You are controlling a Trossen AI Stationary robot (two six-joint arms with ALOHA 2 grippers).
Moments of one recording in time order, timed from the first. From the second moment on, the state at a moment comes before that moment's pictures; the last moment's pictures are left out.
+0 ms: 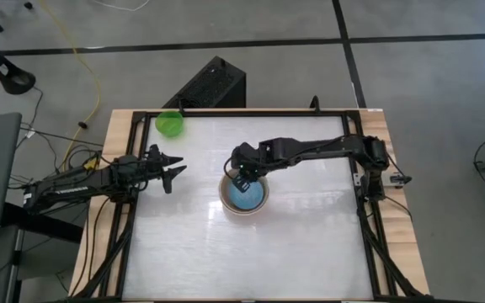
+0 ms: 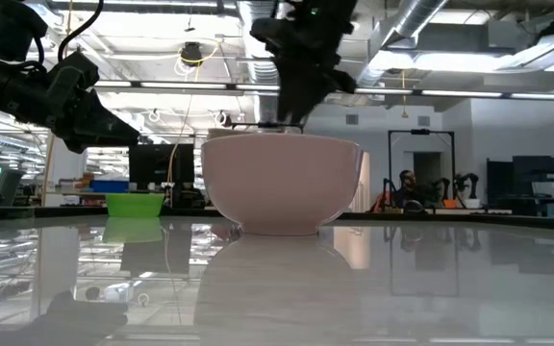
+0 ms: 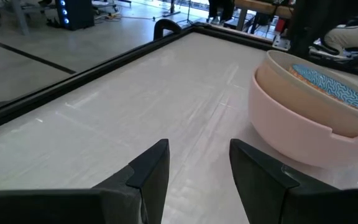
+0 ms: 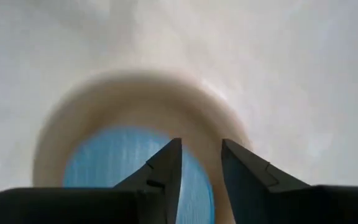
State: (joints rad) left arm 0.24 0.16 0.05 -0.06 -0.19 -0.17; right arm -0.01 1.87 1.72 -0.94 0.20 0.64
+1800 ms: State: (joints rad) left arm 0.24 0.16 0.05 -0.06 -0.19 -0.17; right arm 0.04 1.87 1.35 -0.20 0.51 0.47
